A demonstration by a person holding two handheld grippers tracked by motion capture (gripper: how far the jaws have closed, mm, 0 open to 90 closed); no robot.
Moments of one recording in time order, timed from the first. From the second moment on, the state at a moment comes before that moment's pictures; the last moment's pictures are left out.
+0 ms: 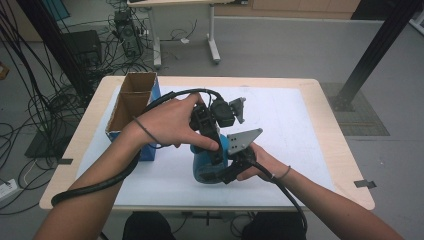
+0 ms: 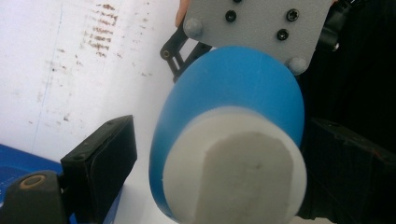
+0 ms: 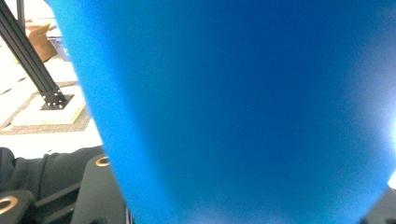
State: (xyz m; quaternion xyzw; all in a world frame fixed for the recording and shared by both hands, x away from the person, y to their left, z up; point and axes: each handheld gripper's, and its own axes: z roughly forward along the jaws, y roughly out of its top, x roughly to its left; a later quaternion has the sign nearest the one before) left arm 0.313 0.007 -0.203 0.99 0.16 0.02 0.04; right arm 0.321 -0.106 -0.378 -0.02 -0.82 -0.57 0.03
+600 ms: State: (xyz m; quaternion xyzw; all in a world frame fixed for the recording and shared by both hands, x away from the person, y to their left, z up) left arm 0.314 0.009 -0.204 0.99 0.17 0.01 0.04; right arm 0.322 -0.107 -0.378 -0.02 -0.82 -0.57 0.03
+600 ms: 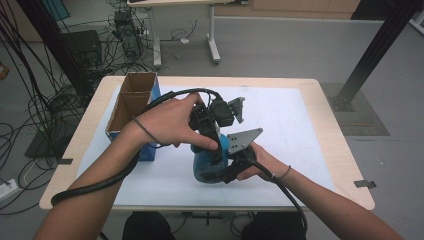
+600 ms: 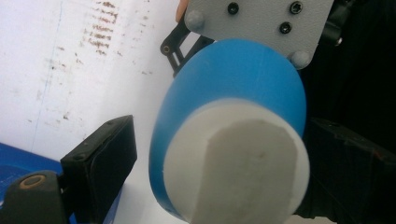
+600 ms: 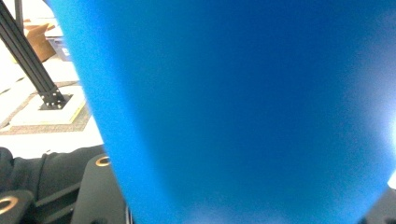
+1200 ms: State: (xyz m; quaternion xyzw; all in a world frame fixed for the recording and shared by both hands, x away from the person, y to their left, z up) left arm 0.314 0.010 -0.202 0.99 0.17 0.02 0.03; right arm 0.322 -0.106 -0.378 -0.02 -0.82 -0.57 0.03
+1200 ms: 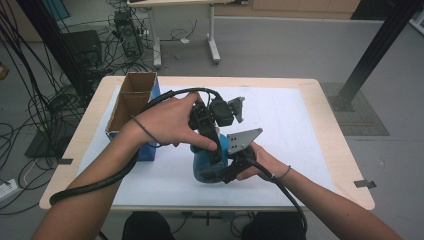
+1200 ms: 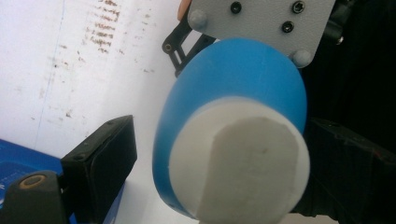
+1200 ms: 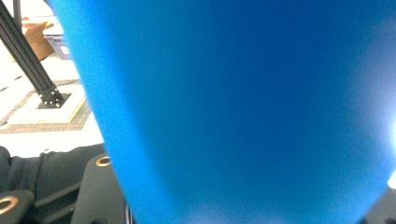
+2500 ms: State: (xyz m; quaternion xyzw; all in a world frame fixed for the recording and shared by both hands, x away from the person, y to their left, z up) left arm 0.314 0.010 -0.202 0.99 0.17 0.02 0.02; right arm 0.320 -0.105 -0.377 -0.01 -0.83 -0.56 0.03
